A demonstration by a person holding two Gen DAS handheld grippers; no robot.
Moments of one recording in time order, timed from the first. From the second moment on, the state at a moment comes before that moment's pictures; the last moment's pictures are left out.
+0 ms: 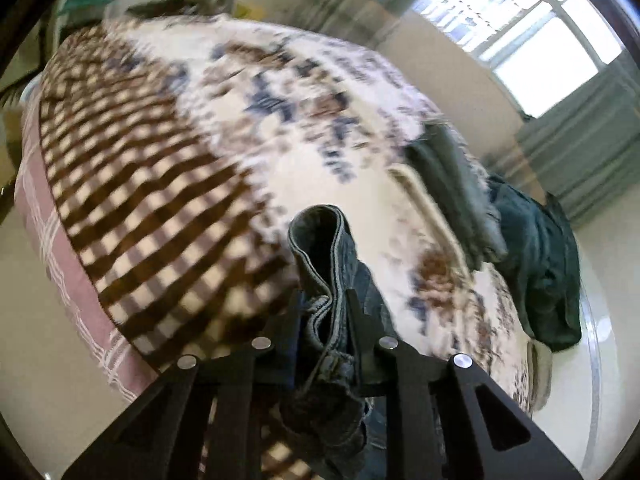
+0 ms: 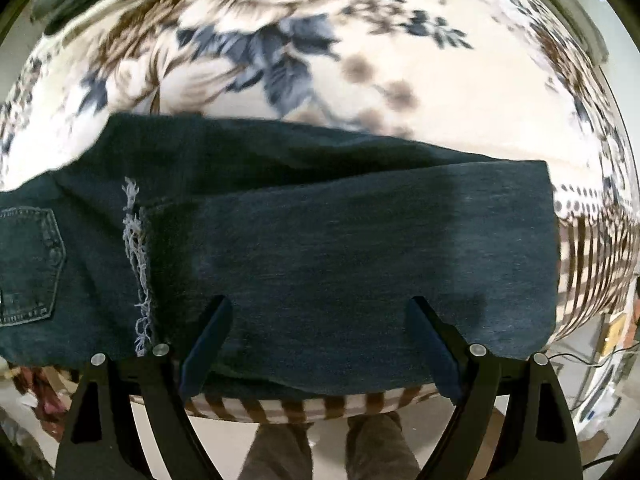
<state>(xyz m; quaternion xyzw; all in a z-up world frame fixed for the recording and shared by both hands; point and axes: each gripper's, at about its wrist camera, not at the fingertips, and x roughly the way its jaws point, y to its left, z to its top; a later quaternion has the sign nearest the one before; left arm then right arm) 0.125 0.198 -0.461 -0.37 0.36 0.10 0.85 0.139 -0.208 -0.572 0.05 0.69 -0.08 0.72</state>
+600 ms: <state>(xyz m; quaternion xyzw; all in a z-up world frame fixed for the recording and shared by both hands) 0.136 -0.140 -0.387 -0.24 0.46 -0.20 0.83 0.084 -0.403 -0.496 0.15 0.63 -0.11 0.75</state>
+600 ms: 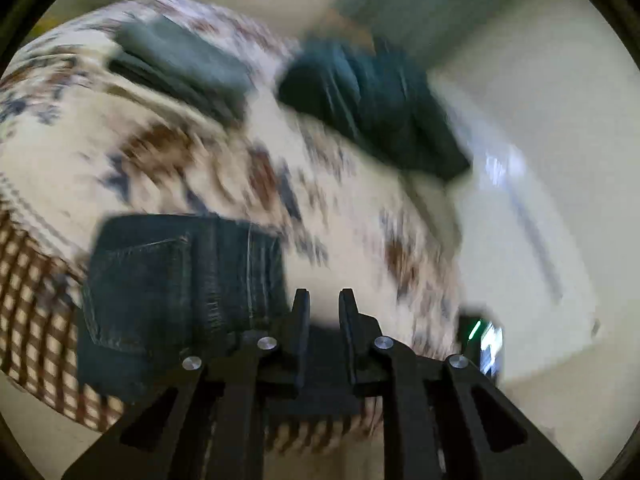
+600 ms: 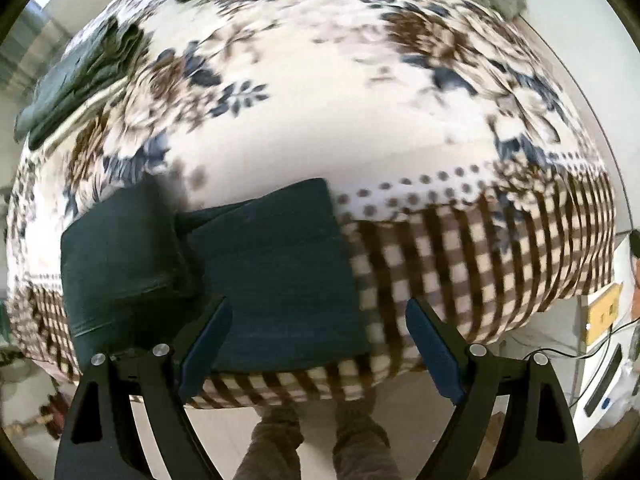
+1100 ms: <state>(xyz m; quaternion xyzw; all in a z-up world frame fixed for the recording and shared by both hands) 0.159 -0.054 -0.455 -0.12 0.55 0.04 0.83 0.175 -0.316 -0.610 0.33 0.69 0.10 0.63</state>
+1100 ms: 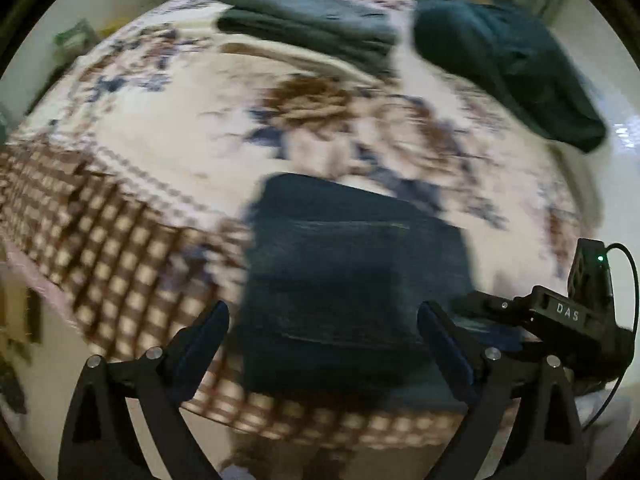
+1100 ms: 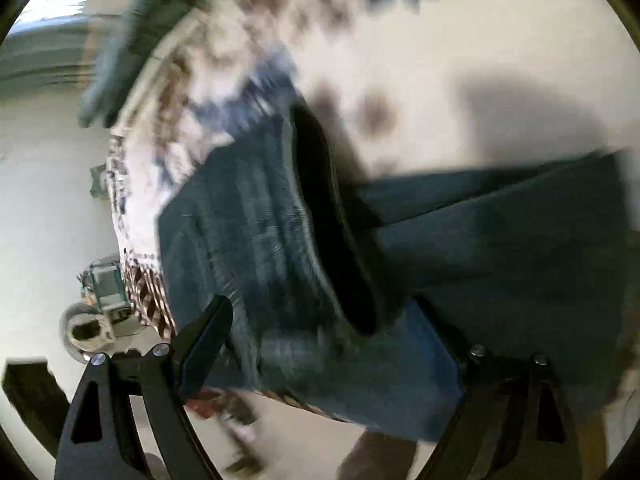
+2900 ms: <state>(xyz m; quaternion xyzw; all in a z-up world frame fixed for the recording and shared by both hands) 0.283 -0.077 -0.573 -0.25 0.62 -0.07 0.74 0.127 -0.499 -0.575 0.33 0.62 -0.01 0.71</state>
